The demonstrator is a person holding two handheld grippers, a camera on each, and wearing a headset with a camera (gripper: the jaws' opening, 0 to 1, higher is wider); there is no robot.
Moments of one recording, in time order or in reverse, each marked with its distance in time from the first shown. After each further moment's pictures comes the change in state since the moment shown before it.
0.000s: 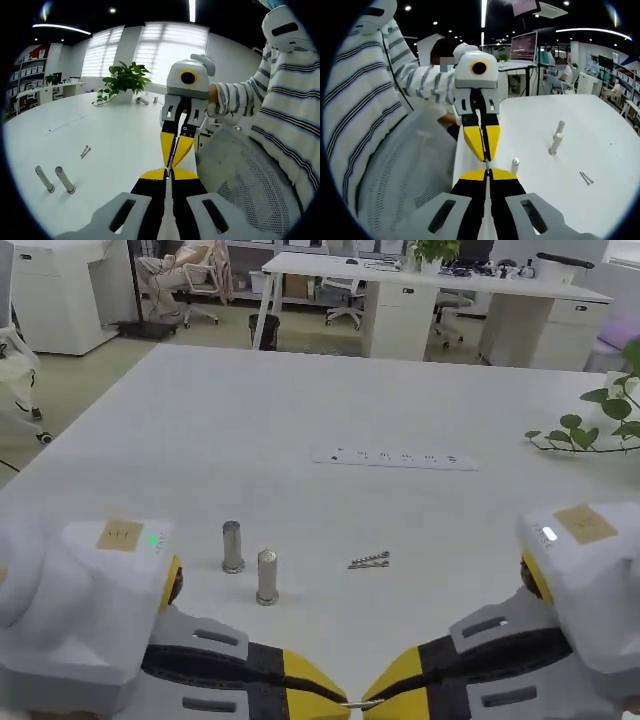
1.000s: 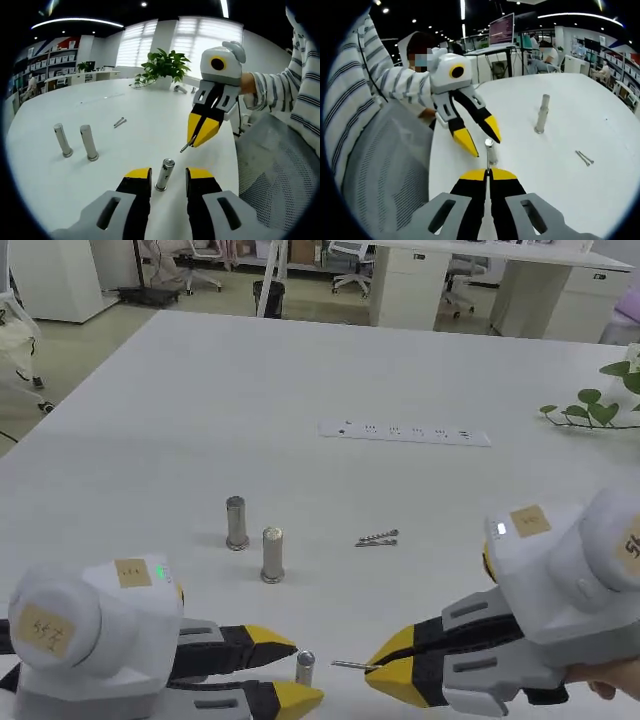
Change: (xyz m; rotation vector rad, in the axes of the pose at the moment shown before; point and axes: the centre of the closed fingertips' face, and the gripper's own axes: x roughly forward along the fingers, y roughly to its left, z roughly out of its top) left arm 0.003 0.065 -0.067 -0.115 0.057 0.296; right arm 0.025 -0.043 -0.042 0.122 0.092 -0.090
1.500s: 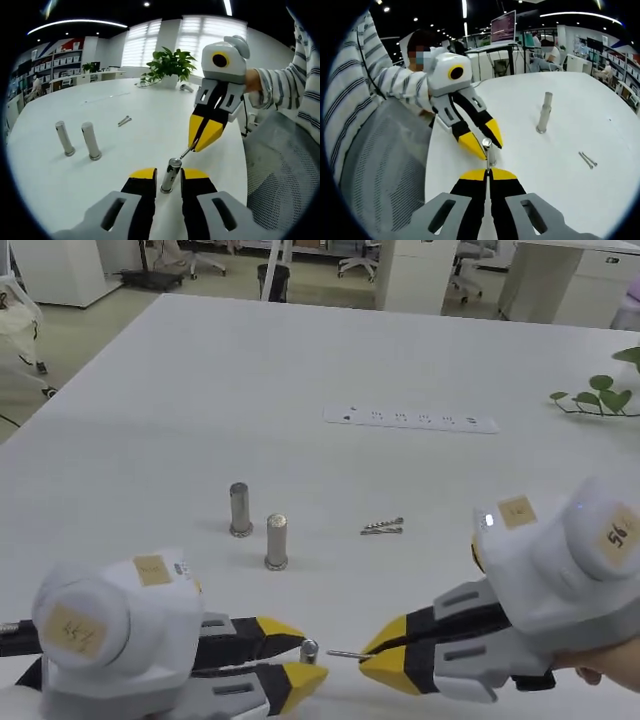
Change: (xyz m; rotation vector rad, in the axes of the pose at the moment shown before) left arm 0.009 0.007 -0.001 0.007 -0.007 0.059; right arm 0.009 -0.004 -0.001 -0.013 0.014 0.019
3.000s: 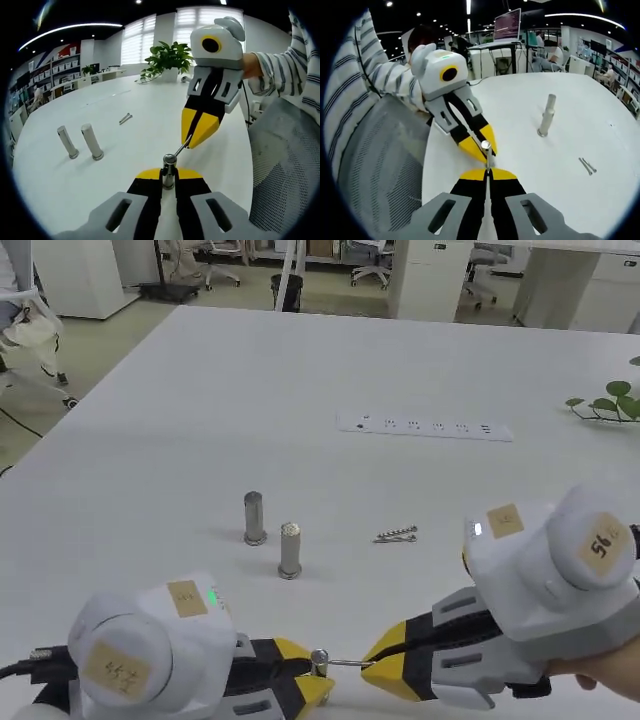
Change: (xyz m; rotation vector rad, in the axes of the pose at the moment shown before) left arm 0.000 -0.001 -0.007 0.084 0.060 0.060; right arm 0.006 -0.001 0.003 -0.034 0.024 -0.009
